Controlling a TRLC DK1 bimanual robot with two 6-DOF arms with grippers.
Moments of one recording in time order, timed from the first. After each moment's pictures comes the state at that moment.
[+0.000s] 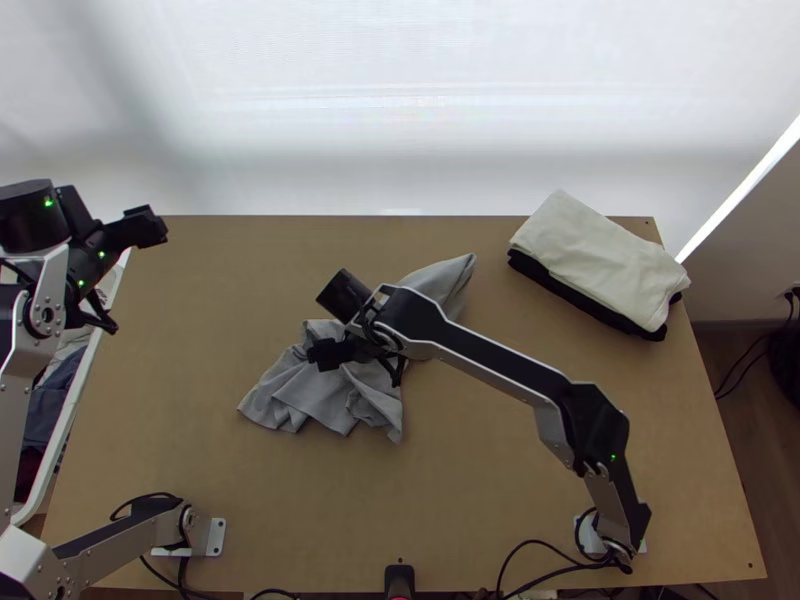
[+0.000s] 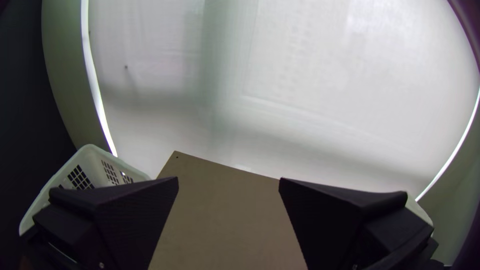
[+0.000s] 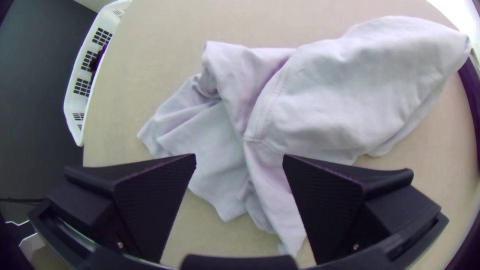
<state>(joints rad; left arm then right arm) 0.05 1.22 1.53 -0.74 -0.16 -0.22 1.00 2.11 1.99 -0.95 -0.06 0.70</state>
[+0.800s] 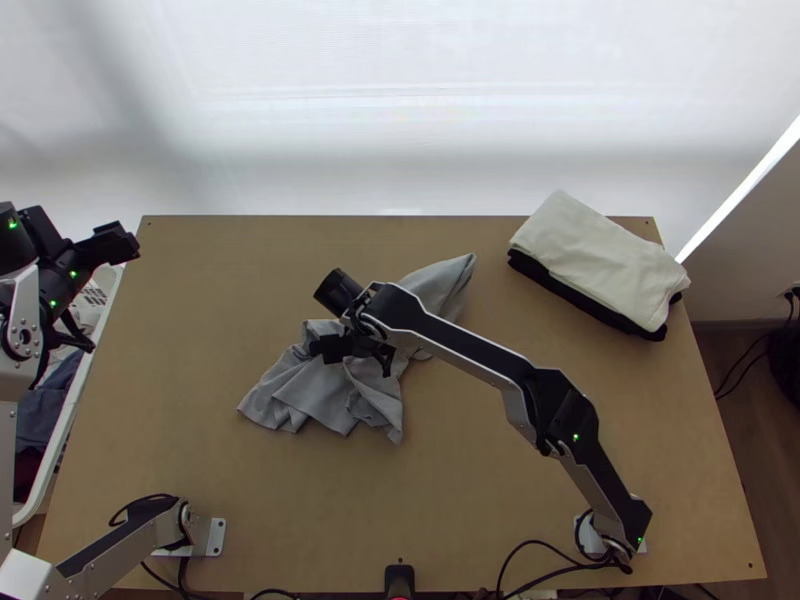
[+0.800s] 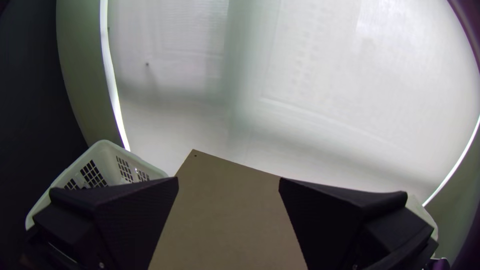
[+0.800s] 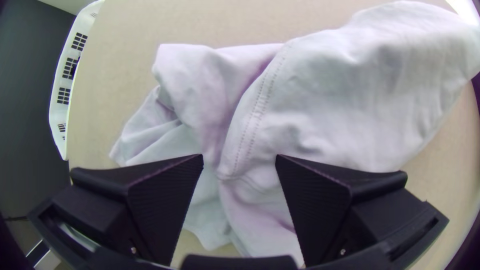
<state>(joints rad) 0.17 1.14 1.47 -0.74 -0.12 -0.18 0.97 2.26 2.08 -0.96 -0.07 0.71</state>
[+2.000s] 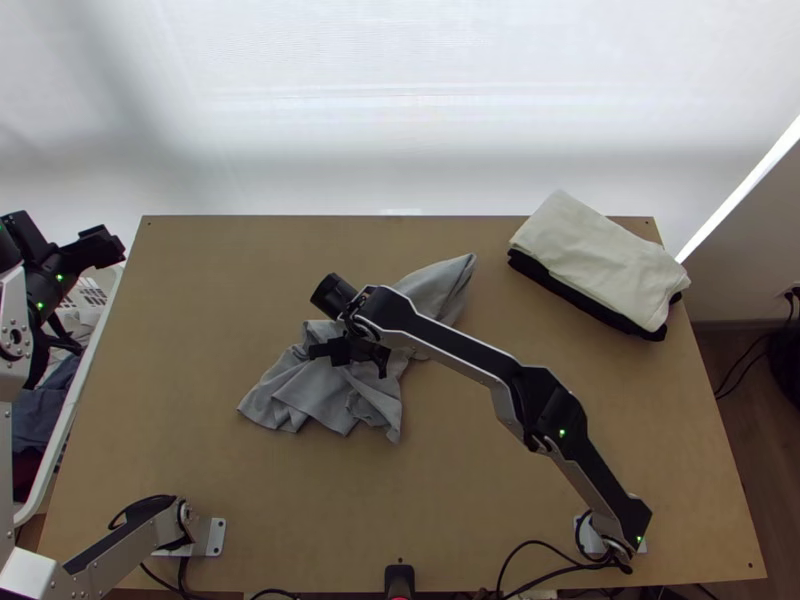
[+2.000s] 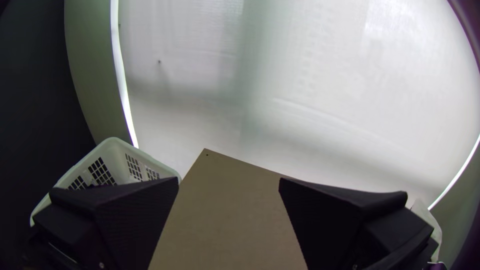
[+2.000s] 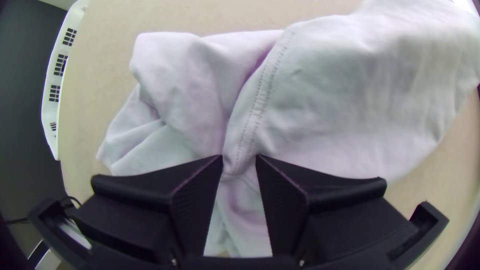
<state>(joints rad) 0.25 1.14 1.46 -0.74 -0.09 -0.16 0.97 2.33 2.13 -0.98 -0.07 0.71</state>
